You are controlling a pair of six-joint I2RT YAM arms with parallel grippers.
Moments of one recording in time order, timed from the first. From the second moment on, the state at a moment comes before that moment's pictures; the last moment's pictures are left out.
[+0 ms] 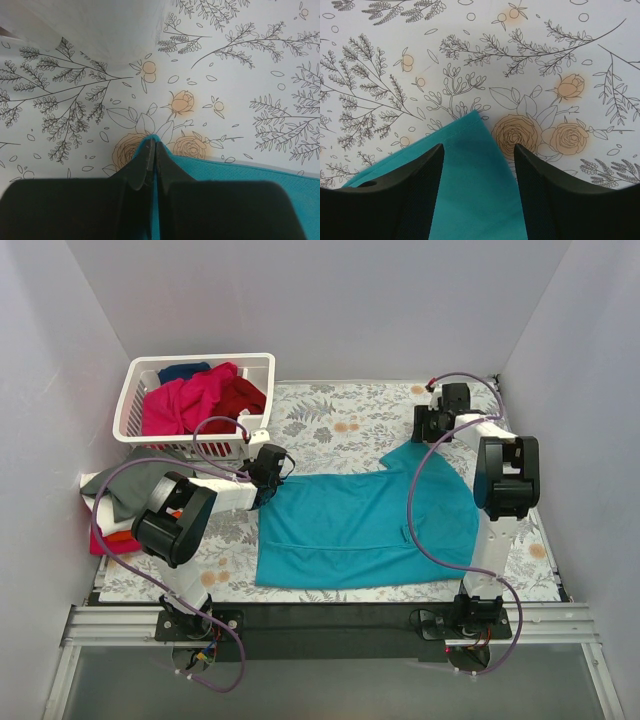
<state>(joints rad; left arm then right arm) -0.50 1.79 0.86 0.18 -0.53 -0.51 0.04 2.10 1.50 -0.28 -0.19 0.01</state>
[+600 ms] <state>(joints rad) -0.50 1.79 0.86 0.18 -0.52 -0.50 0.04 2.16 1.54 -0.27 -0.23 -0.04</state>
